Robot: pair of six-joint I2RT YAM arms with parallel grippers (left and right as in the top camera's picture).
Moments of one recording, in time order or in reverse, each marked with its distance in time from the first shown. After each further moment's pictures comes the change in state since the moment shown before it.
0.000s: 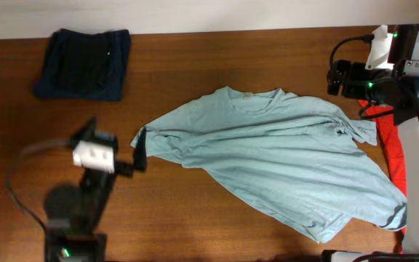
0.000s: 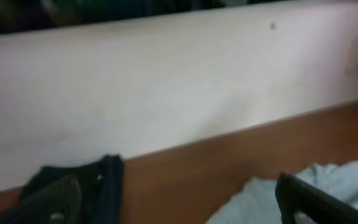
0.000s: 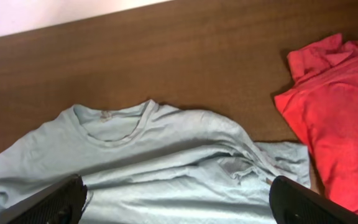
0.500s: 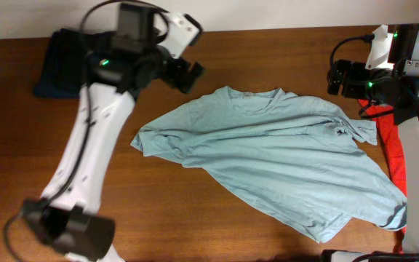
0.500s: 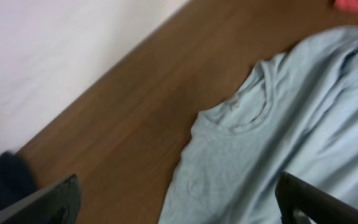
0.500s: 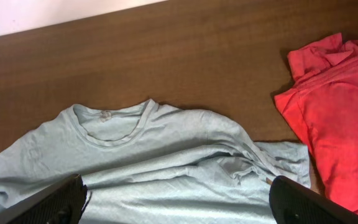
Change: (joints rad) left arm -0.249 1.181 1.345 -0.944 0.044 0.327; right arm -0.001 0.002 0.000 -0.002 0.000 0.000
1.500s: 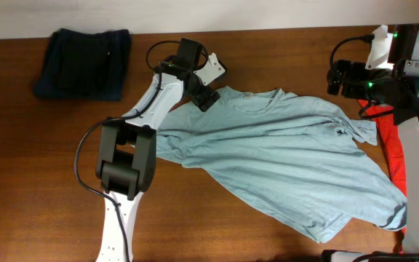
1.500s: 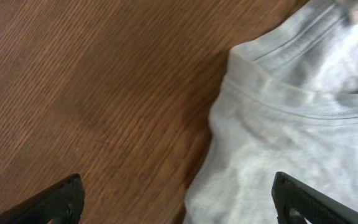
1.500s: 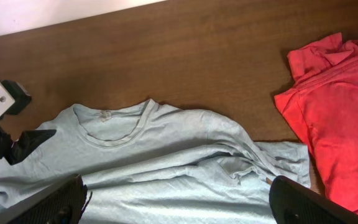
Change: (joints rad) left arm -0.047 0.542 0.021 0.242 -0.095 0.132; right arm 0.000 0.000 0.000 0.001 0.000 0.000
